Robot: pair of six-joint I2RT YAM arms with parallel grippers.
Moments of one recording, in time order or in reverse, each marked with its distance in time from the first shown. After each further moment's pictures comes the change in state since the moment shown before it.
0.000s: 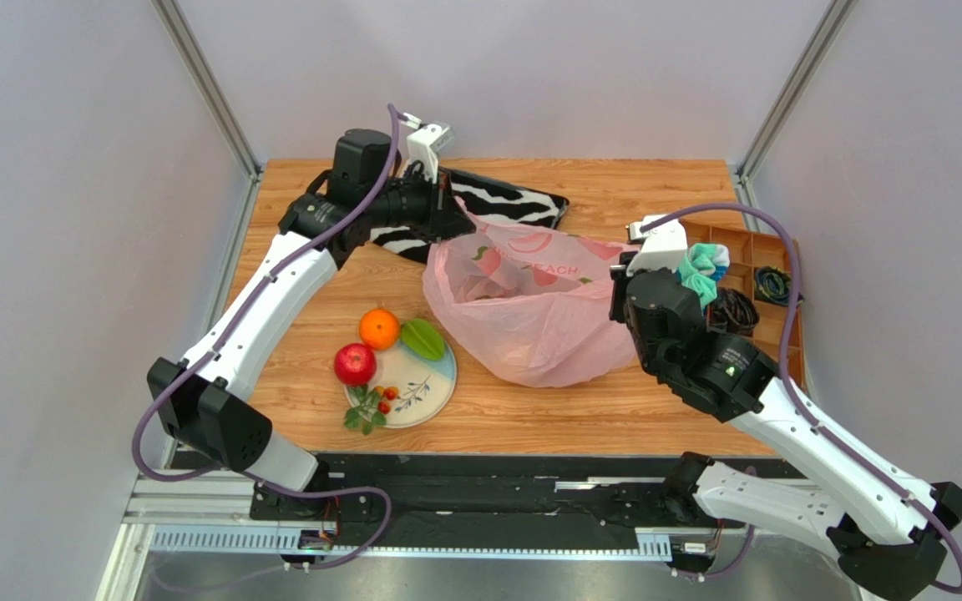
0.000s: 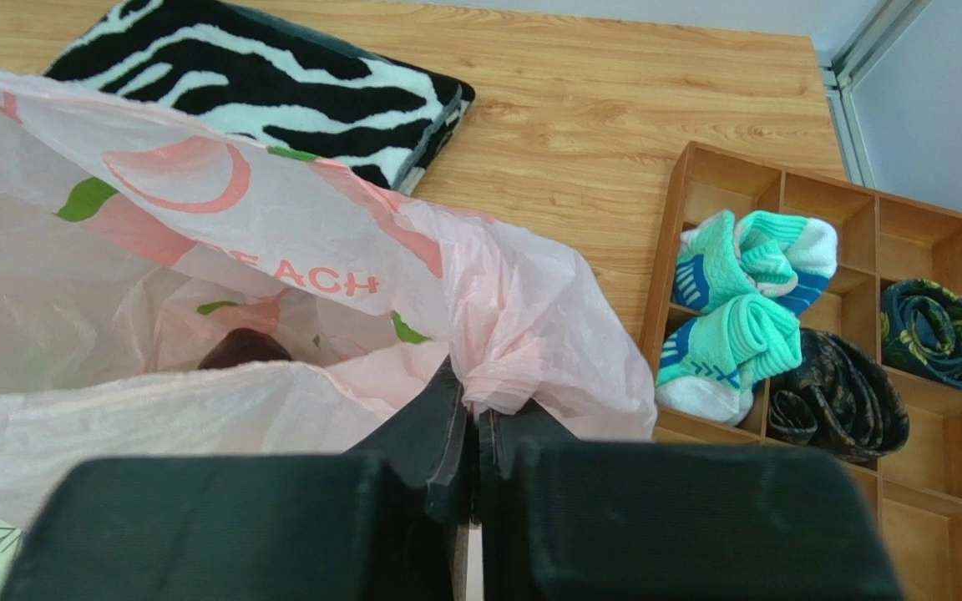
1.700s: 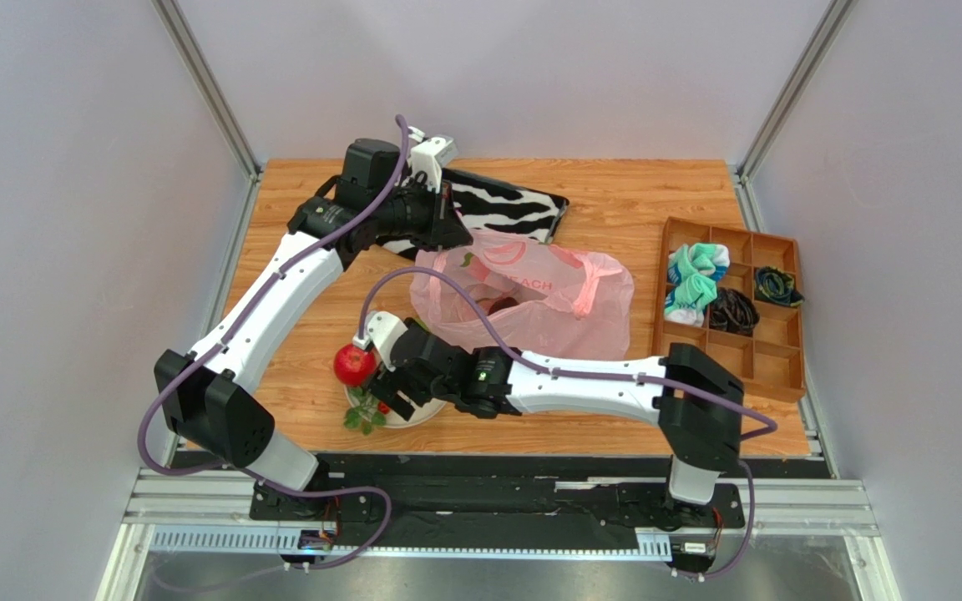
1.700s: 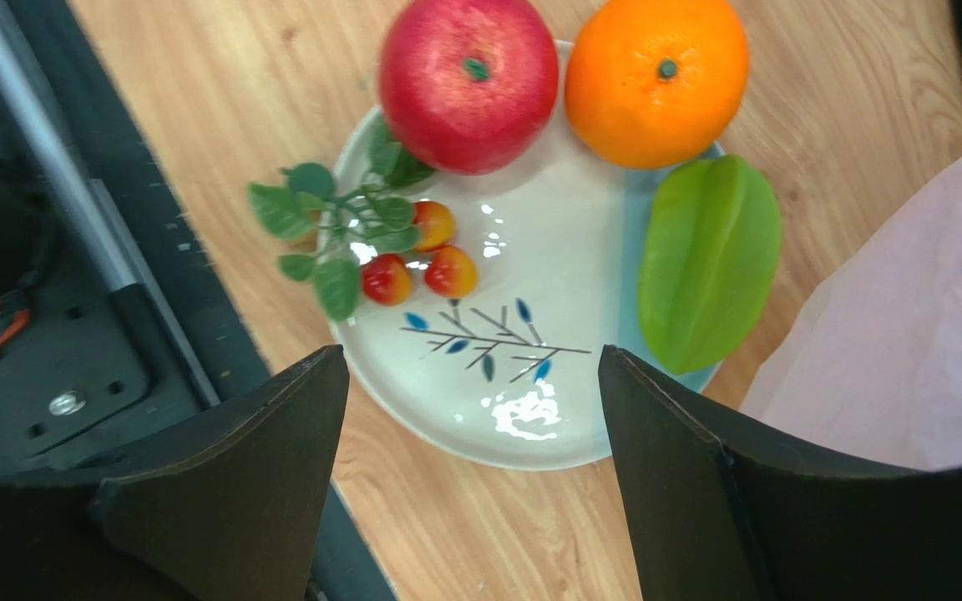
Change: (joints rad) left arm 0.000 0.025 -0.050 -0.026 -0.038 -0.003; right arm 0.426 0.859 0.265 0.320 -0.563 -0.139
